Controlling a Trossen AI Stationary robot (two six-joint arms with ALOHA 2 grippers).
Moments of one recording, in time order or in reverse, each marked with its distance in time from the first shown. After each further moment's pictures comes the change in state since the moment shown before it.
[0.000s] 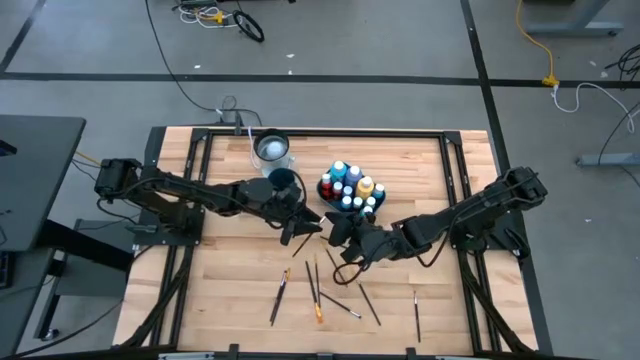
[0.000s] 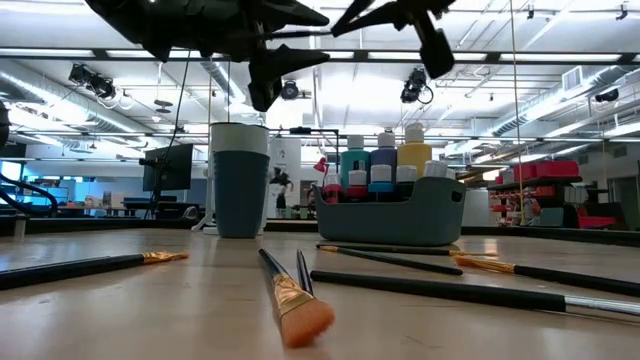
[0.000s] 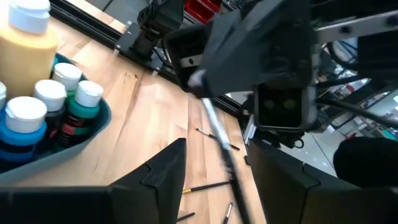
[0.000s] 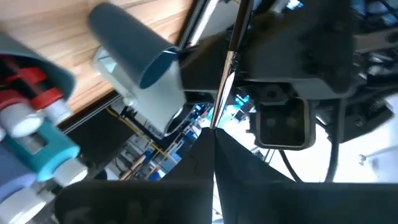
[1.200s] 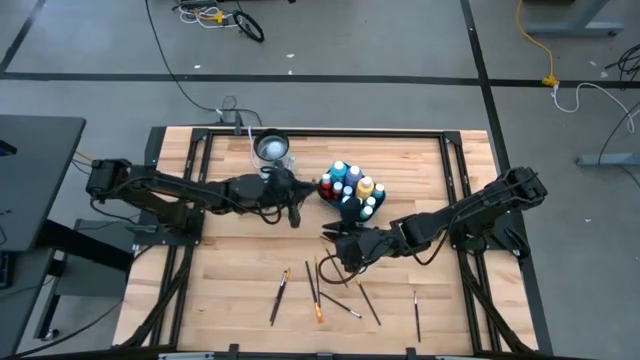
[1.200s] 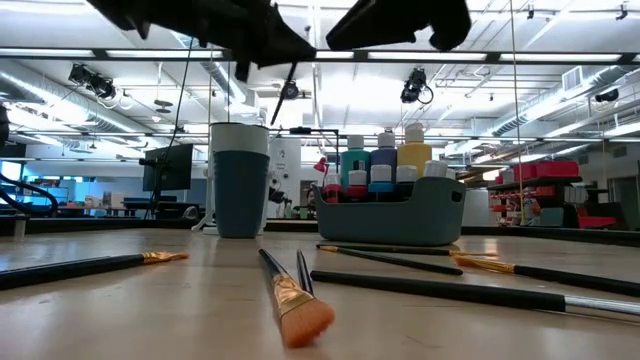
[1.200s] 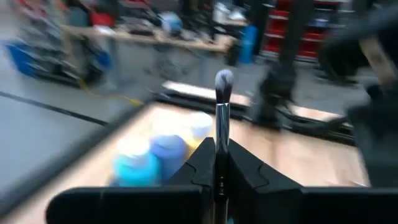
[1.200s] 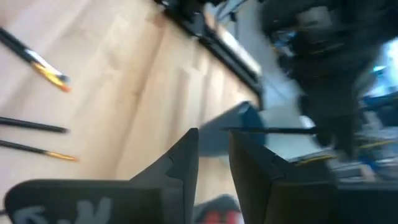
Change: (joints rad) left arm -0.001 -0.090 -0.001 -0.023 -0.562 0.470; right arm -0.011 -0.002 0.001 -0.096 -0.265 1.335
